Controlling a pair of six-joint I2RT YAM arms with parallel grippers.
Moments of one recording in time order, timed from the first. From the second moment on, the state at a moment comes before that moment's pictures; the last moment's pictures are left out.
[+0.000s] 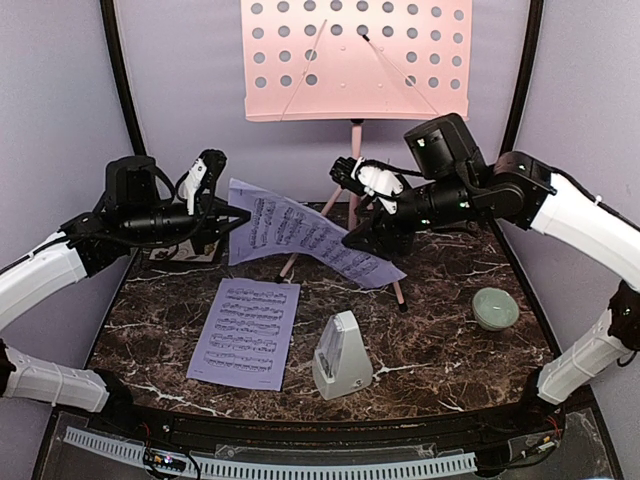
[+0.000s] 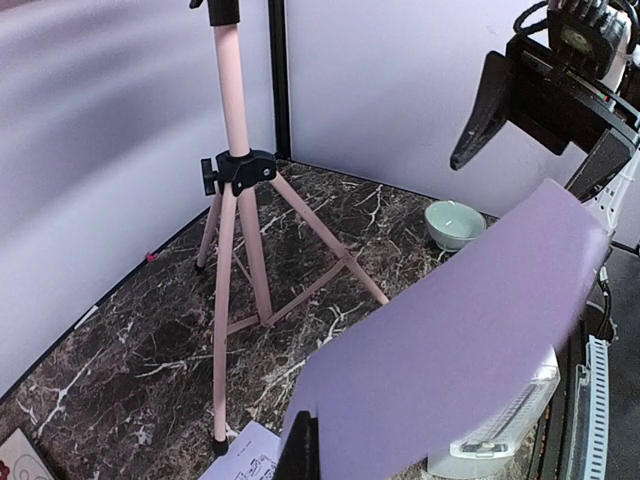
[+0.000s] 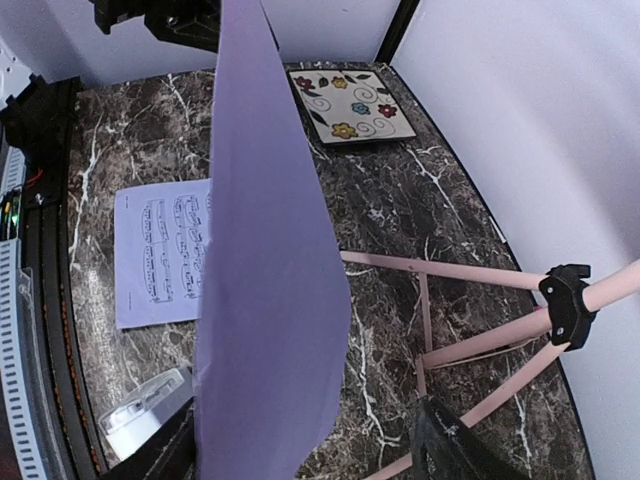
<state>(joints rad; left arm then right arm) -0.58 1.09 1.03 -0.23 0.45 0.13 0.99 1.43 1.59 -0.78 -0.05 -0.33</state>
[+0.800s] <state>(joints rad) -0.71 1.38 1.52 -0.63 0.40 0.34 1.12 1.77 2.01 -0.86 0.31 -0.37</state>
